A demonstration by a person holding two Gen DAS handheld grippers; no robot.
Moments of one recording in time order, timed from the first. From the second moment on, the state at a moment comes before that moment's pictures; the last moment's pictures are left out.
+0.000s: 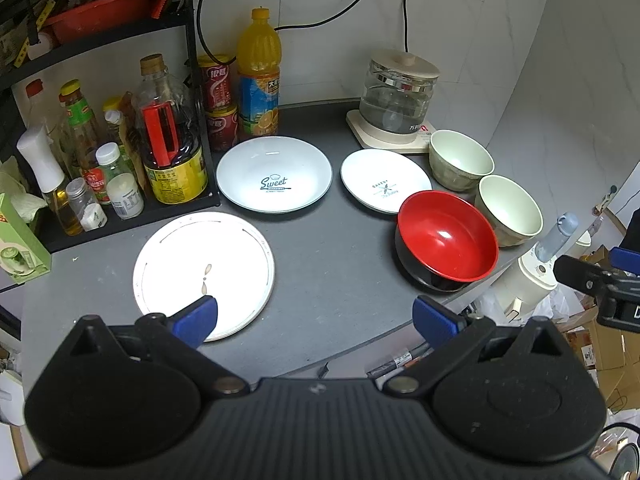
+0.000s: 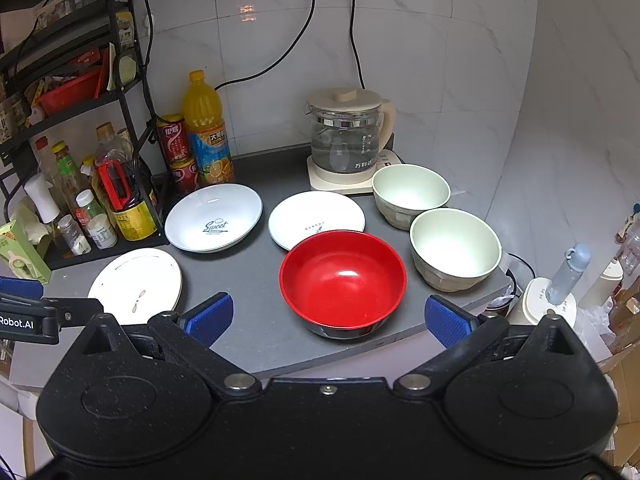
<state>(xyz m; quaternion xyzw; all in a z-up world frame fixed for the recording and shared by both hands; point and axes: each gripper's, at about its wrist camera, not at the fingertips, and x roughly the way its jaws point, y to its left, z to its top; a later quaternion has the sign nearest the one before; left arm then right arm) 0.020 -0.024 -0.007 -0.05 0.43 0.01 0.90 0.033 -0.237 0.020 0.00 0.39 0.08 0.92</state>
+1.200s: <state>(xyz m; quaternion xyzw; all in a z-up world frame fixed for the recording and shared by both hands) 0.062 -0.076 -0.020 -0.07 0.45 0.04 0.89 0.079 -0.297 -0.007 0.02 0.42 0.14 0.89</state>
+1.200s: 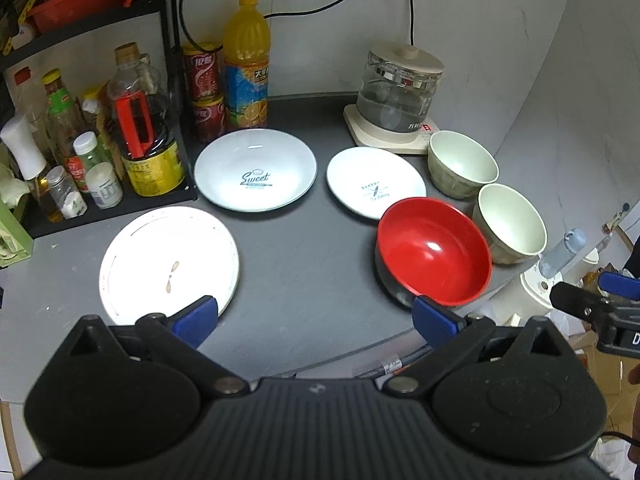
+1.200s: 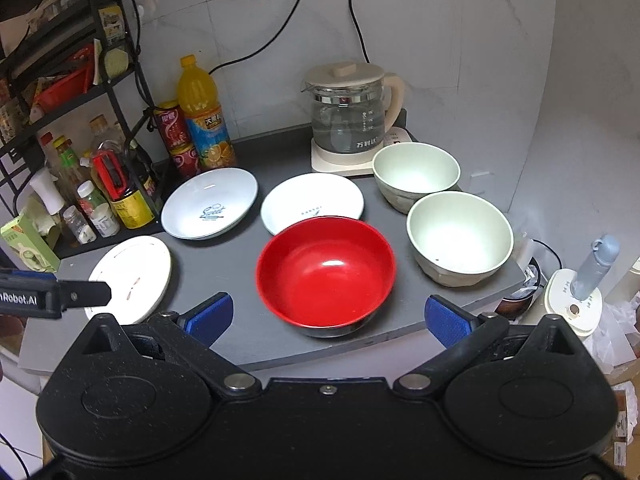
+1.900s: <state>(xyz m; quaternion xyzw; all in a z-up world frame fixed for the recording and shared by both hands) 0.143 -0.140 -0.035 -0.09 0.45 0.03 0.89 0.139 -0.364 -0.040 0.05 0.43 0.15 0.89</state>
